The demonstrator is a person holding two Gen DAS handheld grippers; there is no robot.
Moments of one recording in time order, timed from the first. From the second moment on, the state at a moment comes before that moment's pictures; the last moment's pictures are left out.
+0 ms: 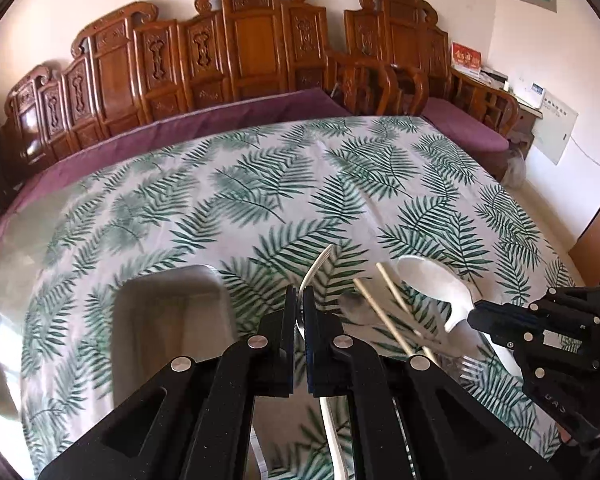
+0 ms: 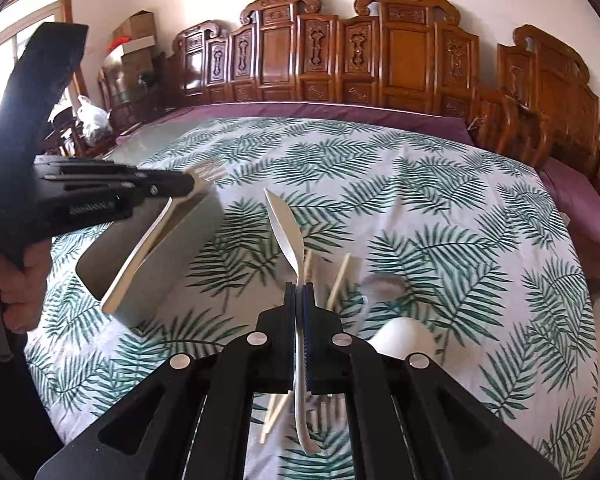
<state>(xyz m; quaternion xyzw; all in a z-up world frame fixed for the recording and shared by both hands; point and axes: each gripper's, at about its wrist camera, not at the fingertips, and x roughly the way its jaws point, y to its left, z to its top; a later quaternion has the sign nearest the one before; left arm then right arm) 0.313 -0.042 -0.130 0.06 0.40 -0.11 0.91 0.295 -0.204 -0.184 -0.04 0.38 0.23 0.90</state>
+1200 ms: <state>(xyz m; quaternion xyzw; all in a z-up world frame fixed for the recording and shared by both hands) 0.326 0.084 -0.188 0.00 0.44 -0.03 0.90 0.260 -0.119 -0.172 -0.05 0.35 0.29 0.89</state>
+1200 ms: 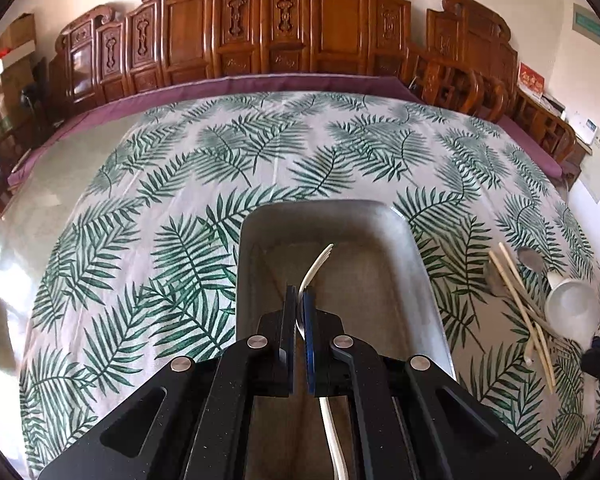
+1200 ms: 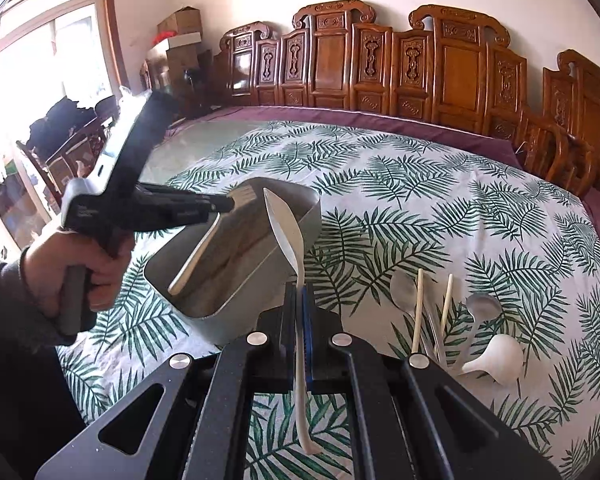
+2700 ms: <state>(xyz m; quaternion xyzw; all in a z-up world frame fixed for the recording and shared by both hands) 0.305 0.173 -0.147 -0.05 0.39 0.00 0.92 0.350 0.002 -0.212 0.06 0.45 0.26 0.85</state>
